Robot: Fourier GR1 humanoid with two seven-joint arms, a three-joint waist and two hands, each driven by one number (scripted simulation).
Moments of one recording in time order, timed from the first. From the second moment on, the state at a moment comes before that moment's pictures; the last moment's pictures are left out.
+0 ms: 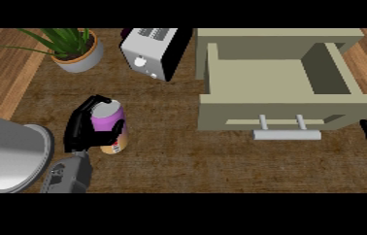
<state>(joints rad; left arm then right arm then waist) -0.23 0.03 0.26 -1.12 0.01 -0.12 -0.34 0.26 -0.02 -0.27 -2.17 -0.10 0.21 0.10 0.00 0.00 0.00</state>
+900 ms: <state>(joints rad) -0.46 0.00 -0.03 -1.44 -0.01 0.16 0.10 0.31 -0.02 -0.28 -2.22 -0.14 0.21 0.11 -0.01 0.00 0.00</state>
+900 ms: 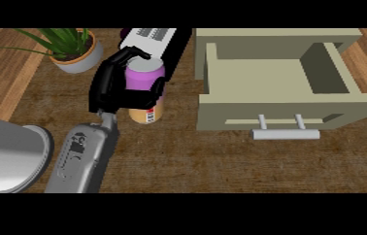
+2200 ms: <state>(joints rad) -1.27 0.00 -0.23 -0.88 0.15 0.53 0.25 0.28 -0.02 -0.29 -2.19 -0.12 0.22 0.10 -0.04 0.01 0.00</state>
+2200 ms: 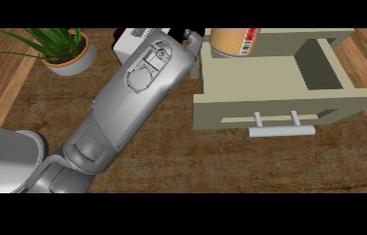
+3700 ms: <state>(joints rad) -1.48 0.00 -0.50 -0.40 0.45 0.63 0.01 0.13 -0.05 -0.27 -2.12 -0.10 0.20 0.14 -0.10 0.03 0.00</state>
